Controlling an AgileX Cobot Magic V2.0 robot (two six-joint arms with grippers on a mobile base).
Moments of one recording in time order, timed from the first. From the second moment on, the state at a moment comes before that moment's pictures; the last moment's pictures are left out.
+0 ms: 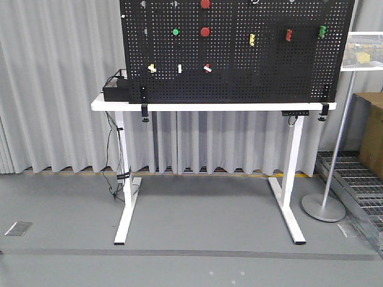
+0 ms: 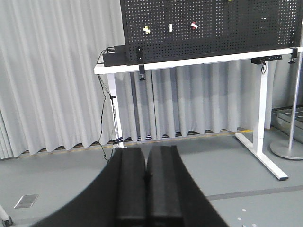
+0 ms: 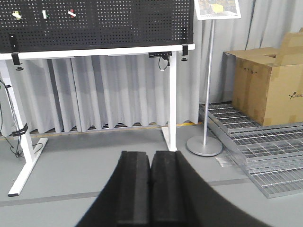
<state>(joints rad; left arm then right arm) -0.09 -0.01 0.03 -0.01 0.05 0.08 -0.14 -0.01 0.03 -0.04 0.12 0.05</state>
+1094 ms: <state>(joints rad) -0.09 -0.01 0.03 -0.01 0.05 0.08 -0.14 -0.01 0.03 -0.04 0.12 0.05</state>
